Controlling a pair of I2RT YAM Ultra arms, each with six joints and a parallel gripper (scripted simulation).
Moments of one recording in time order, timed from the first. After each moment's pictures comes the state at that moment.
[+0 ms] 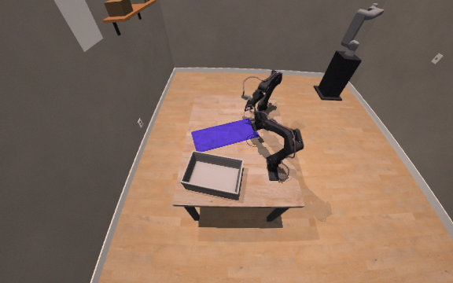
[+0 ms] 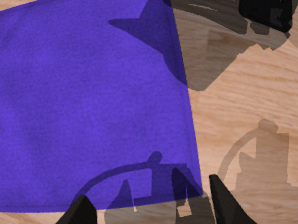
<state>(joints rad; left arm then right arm) -1.16 1.26 0.80 -0.40 0.15 -0.11 0.96 0.82 0.76 -1.01 0.44 1.09</state>
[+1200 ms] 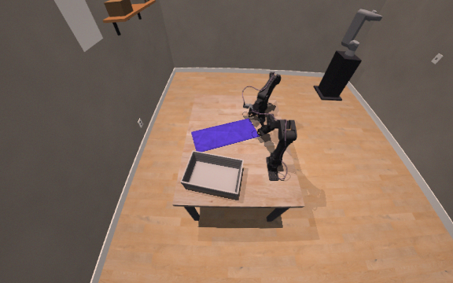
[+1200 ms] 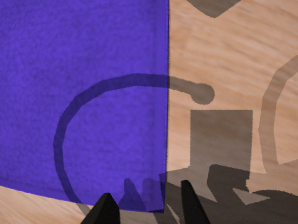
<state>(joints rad) -1.53 1.56 0.76 -0.32 -0.30 -0.46 1.02 0.79 0.42 -0.97 0.39 0.99</state>
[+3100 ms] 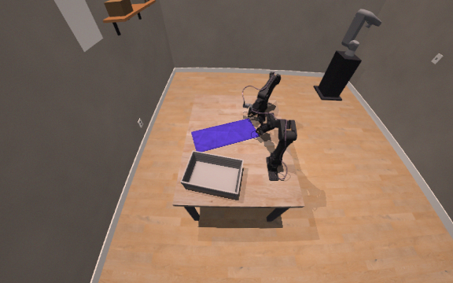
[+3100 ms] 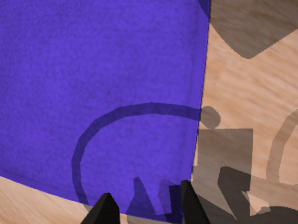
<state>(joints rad) -1.53 1.56 0.79 -0.32 -0.38 -0.53 1.03 0.78 0.43 -0.93 0.39 1.00</state>
